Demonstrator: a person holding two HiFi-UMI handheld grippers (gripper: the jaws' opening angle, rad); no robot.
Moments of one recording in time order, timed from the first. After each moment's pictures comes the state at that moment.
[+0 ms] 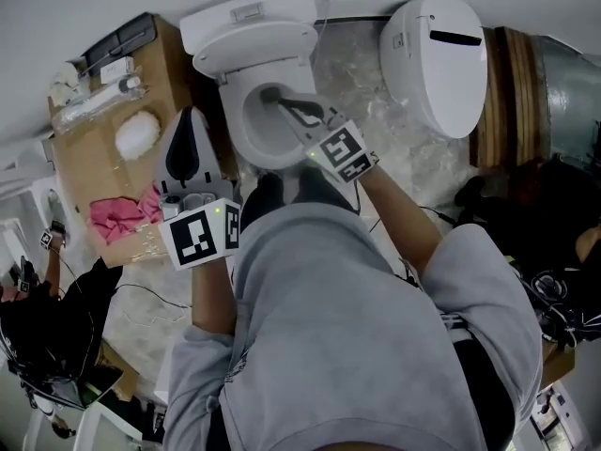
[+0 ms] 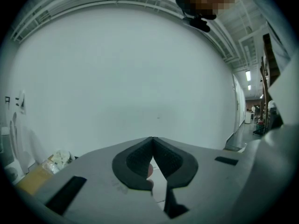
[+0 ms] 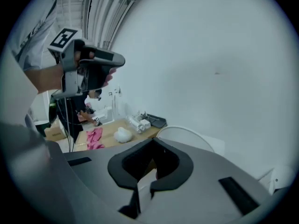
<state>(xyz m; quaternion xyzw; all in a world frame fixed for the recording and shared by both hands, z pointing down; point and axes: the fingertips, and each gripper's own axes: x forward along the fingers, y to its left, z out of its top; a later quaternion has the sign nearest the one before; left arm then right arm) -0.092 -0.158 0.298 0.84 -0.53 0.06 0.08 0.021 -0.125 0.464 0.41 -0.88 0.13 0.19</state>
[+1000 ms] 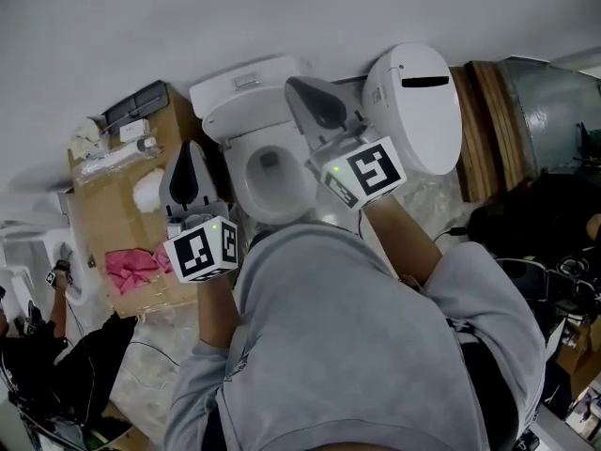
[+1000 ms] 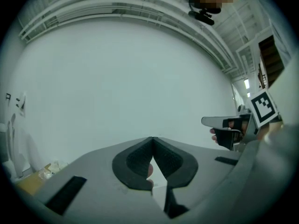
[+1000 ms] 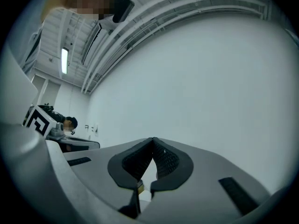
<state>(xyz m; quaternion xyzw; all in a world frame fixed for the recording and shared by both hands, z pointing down) -0.119 -0.161 0.239 0.84 -0.54 -0.01 0.04 0.051 -0.165 0.197 0.55 -0.84 -0.03 -0.03</state>
